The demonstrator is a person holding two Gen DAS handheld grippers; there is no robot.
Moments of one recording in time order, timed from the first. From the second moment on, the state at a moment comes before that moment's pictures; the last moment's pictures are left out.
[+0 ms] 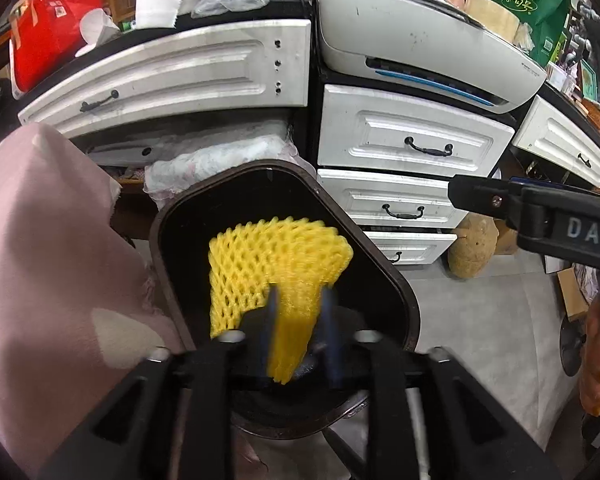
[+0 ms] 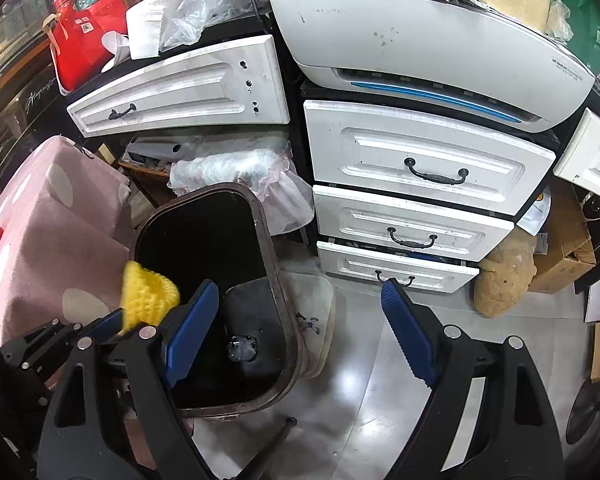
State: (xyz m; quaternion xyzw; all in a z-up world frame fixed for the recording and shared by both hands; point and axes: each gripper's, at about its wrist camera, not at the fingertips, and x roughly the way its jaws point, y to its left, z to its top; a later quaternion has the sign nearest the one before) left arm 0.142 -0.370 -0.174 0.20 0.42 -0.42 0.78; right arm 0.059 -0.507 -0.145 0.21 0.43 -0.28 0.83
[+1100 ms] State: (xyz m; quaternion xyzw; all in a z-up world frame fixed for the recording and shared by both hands) left arm 0.056 -0.262 -0.067 0.17 0.26 -0.44 0.84; right arm 0.081 -0.436 -0.091 0.16 0.38 -0.18 0.89
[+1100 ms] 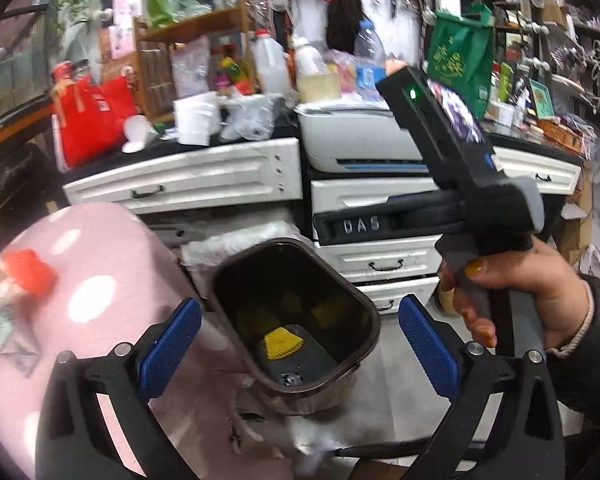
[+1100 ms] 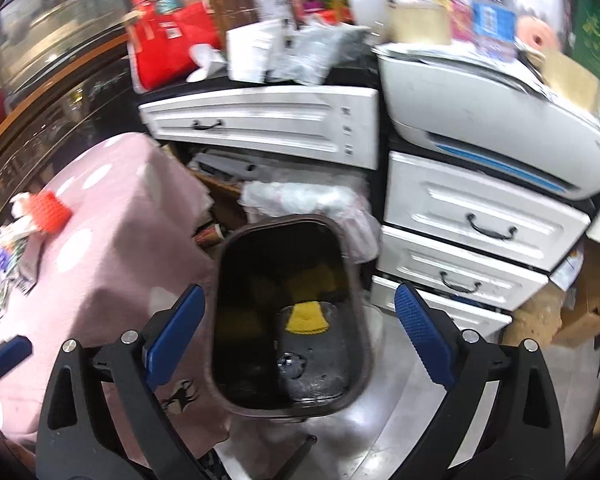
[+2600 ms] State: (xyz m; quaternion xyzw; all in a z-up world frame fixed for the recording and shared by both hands) left arm 0.244 0.049 -0.072 0.06 0.40 -0.06 0.91; right arm 0.171 -0.203 -0.045 0.03 0.39 0.10 0.92
